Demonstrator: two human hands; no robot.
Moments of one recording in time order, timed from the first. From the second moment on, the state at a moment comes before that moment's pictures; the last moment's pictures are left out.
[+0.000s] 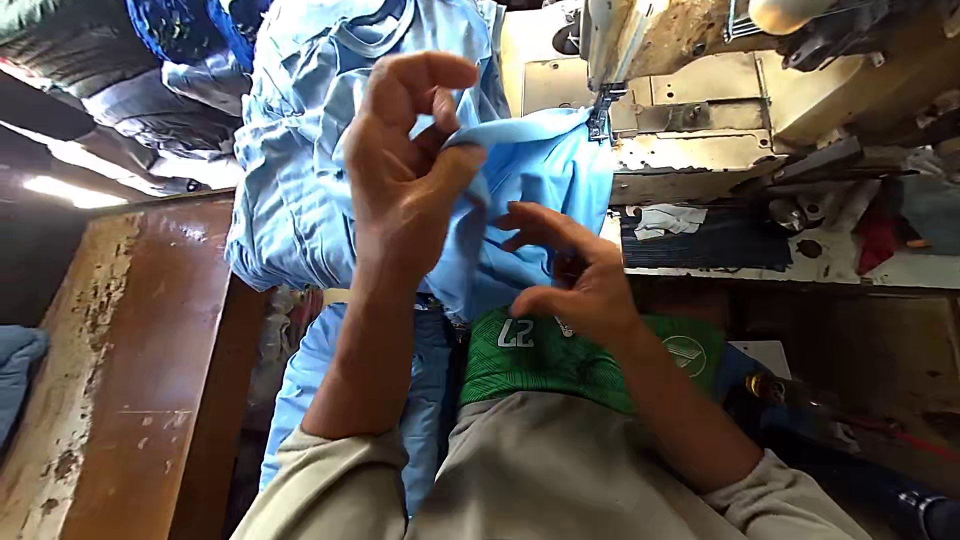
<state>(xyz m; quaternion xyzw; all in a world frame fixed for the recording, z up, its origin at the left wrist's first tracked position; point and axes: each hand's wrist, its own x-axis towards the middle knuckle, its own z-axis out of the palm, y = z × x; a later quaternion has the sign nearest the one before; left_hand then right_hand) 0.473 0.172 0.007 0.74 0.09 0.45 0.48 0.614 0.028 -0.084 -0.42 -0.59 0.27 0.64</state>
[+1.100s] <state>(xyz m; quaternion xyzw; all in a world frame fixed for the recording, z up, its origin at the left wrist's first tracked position) 0.505 0.185 -0.068 0.84 -0.02 0.06 0.53 0.686 -0.005 -0.125 -0.57 -0.47 0.33 0.59</state>
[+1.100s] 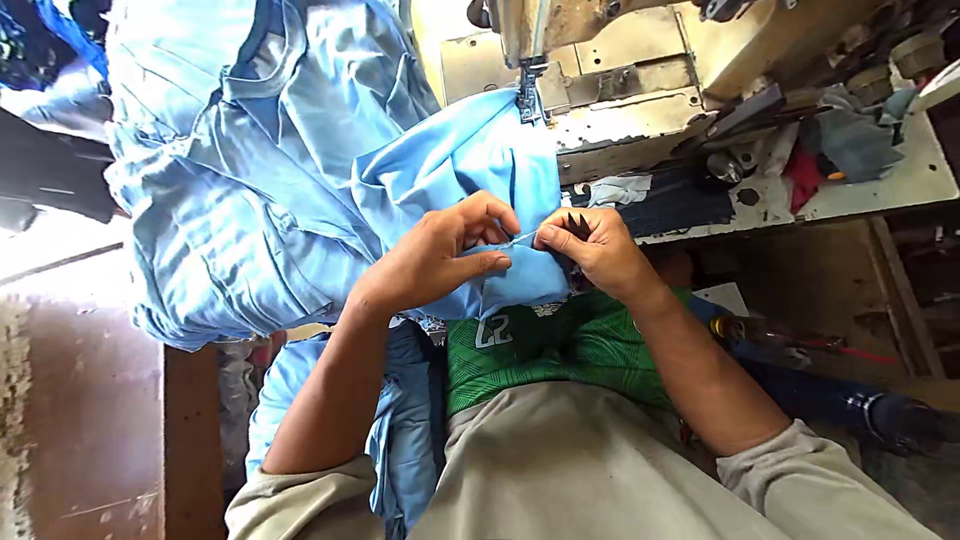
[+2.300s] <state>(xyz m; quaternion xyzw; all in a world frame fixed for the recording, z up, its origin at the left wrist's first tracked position) 0.510 0.162 -0.065 0.85 -0.01 0.05 0.52 0.663 -0.016 -0.121 -0.57 -0.51 0.33 0.56</state>
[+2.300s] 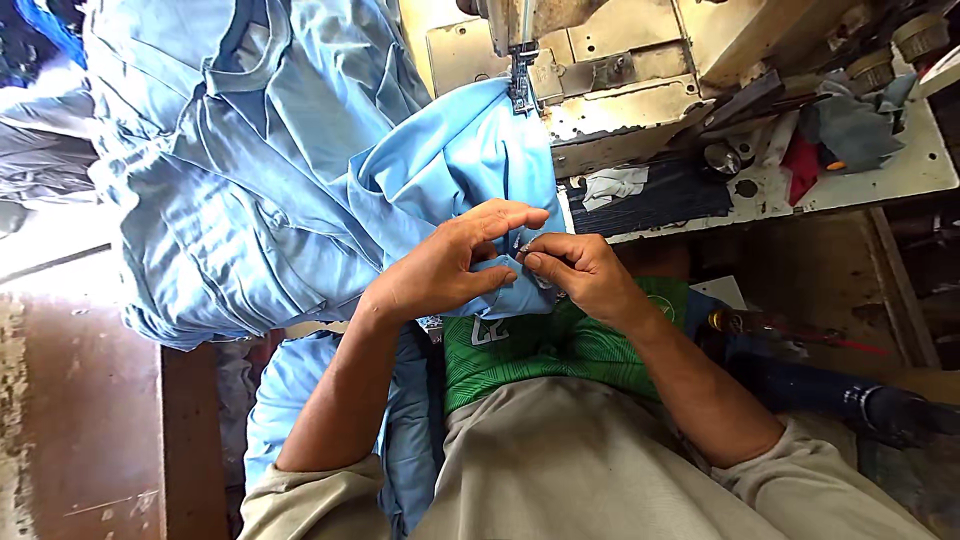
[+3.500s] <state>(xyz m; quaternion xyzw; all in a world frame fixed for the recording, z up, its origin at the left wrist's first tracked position) 0.479 0.208 -0.013 0.96 0.05 0.03 0.26 0.682 -0.005 -0.099 -0.57 -0.53 0.26 0.58</state>
